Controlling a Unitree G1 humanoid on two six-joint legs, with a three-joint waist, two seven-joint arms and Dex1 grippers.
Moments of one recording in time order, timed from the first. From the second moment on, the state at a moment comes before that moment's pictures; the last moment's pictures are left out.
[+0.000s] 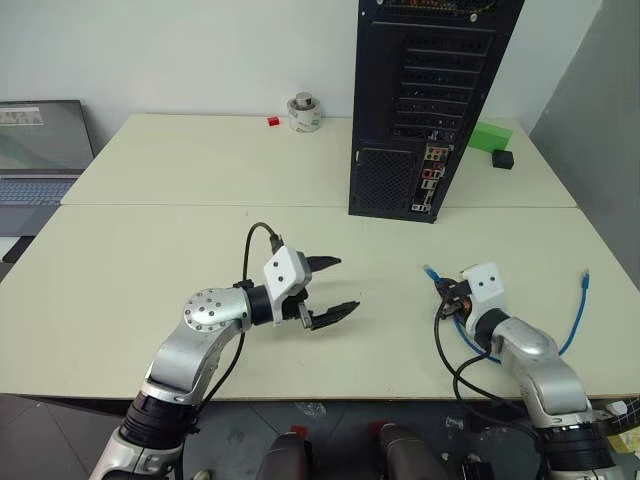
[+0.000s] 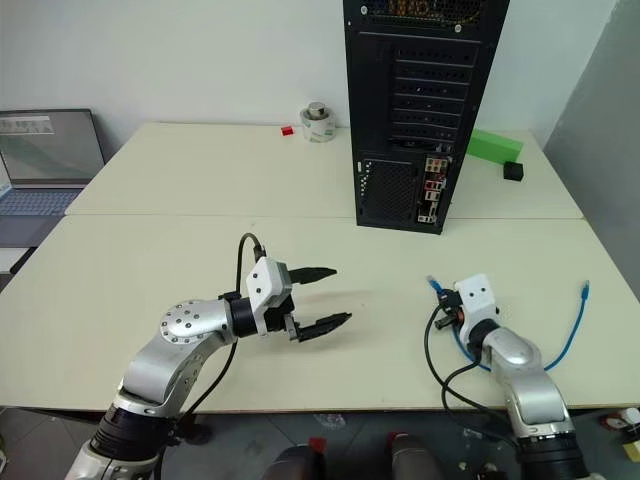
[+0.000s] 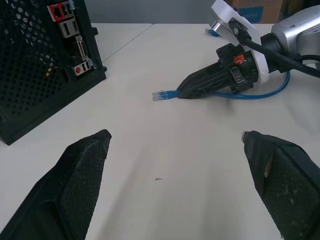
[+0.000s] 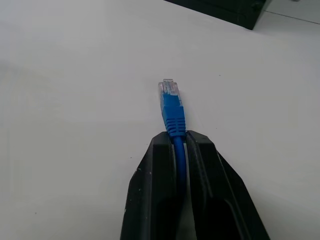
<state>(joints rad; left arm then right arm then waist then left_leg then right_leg) -0.29 0.50 -0.15 -0.22 -0.30 0.30 -0.90 -0.13 -0.42 0.00 -0.11 0.17 0.39 0.42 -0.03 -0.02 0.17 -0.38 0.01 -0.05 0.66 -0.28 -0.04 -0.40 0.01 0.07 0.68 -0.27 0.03</state>
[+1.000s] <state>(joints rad) -0.42 0.57 -0.24 -0.06 -0.31 0.21 -1.28 -0.31 -0.73 0.24 -0.46 0.33 0.55 0.98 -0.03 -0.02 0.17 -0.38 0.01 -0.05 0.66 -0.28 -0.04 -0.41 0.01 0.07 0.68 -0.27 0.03</state>
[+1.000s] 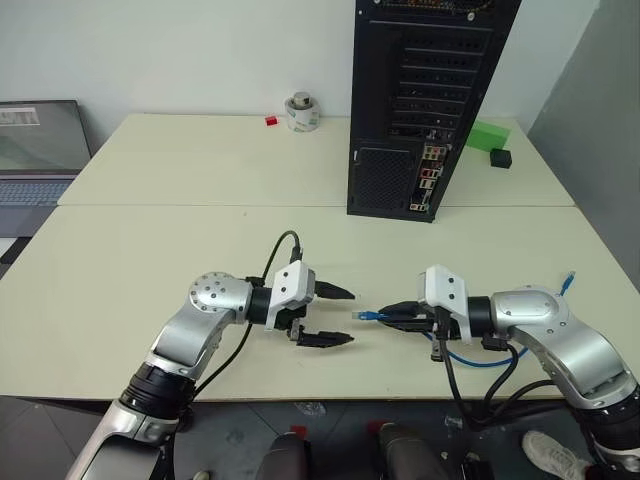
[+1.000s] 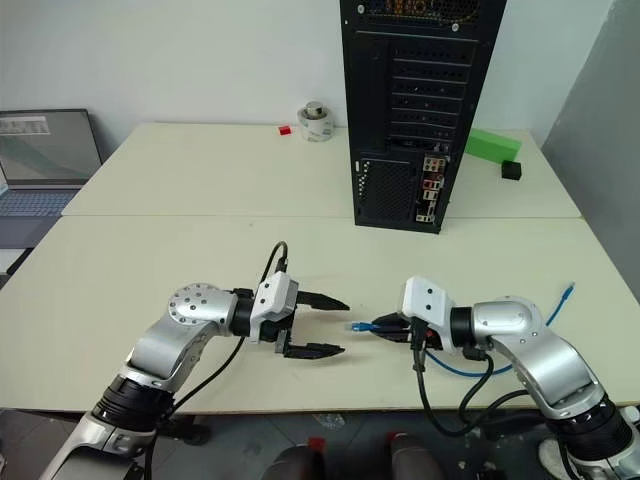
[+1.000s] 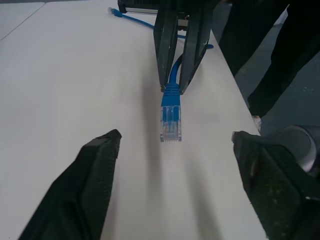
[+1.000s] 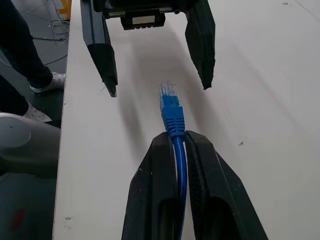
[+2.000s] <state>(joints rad) -0.42 0.57 -0.27 -0.04 -0.26 0.18 -1.27 -0.33 -0.74 0.27 -0.47 0.30 0.53 1.01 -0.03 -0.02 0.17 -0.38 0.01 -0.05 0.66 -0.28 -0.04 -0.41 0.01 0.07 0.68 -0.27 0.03</state>
